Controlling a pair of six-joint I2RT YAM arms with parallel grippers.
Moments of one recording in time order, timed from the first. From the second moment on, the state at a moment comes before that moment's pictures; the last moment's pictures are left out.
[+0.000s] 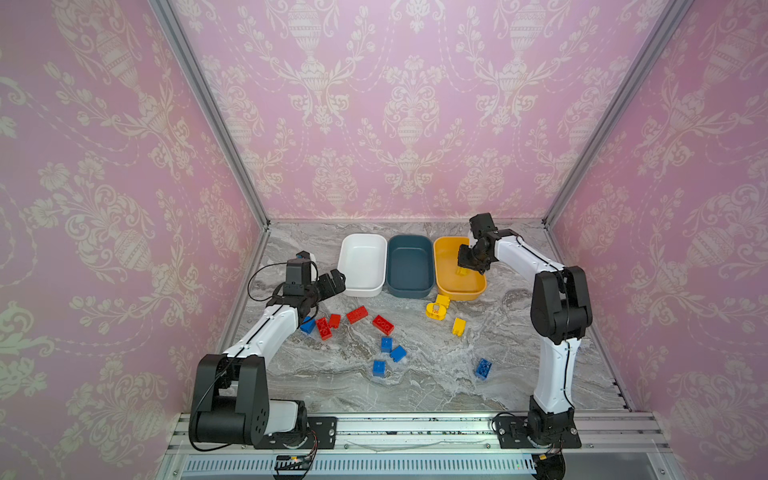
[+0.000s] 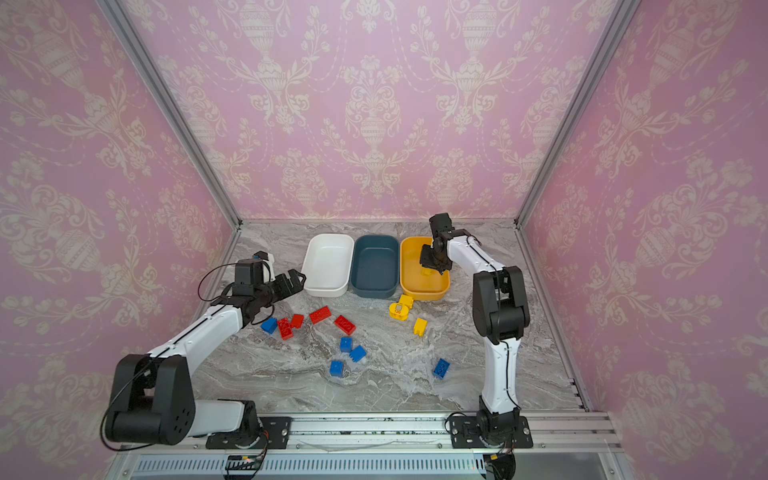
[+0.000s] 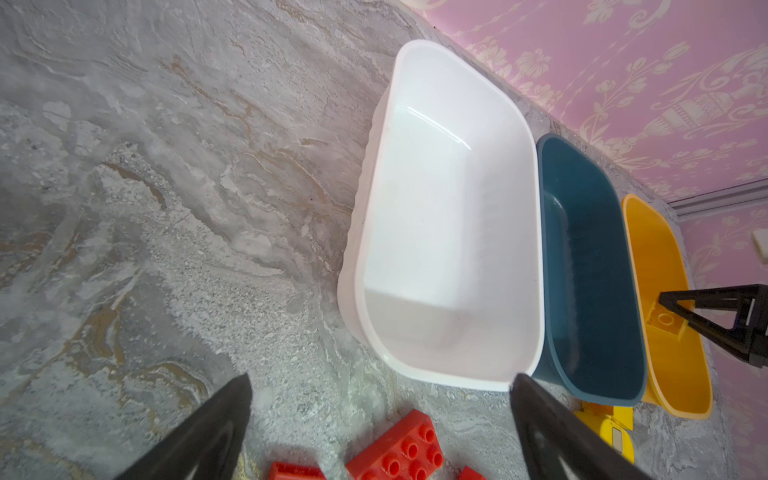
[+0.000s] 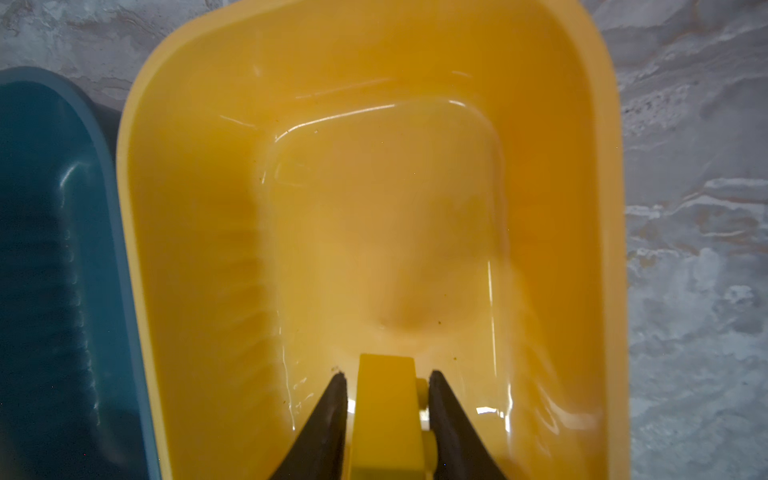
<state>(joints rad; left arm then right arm) -0.03 1.35 0.77 -0.14 0.22 -0.50 0.18 2.08 1.67 -0.71 -0.08 0.39</state>
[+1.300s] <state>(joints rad) -0.22 1.38 0.89 -0.79 -0.04 -0.69 0.18 1.72 1.44 -0.78 -0.26 0.33</state>
